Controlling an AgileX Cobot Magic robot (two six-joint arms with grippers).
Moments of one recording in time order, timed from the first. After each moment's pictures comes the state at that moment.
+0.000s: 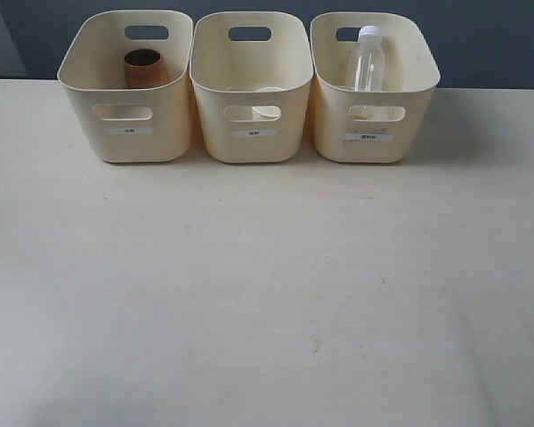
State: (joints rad) left arm -0.04 0.00 0.00 0.07 0.23 0.12; right arm 0.04 0.01 -0.01 -0.40 0.24 0.37
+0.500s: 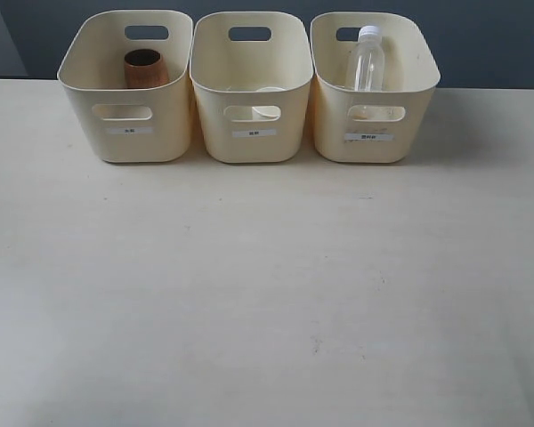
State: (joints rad) left arm -0.04 0.00 0.00 0.07 0.23 0.12; right arm 0.04 0.01 0.00 0.11 0.30 0.37
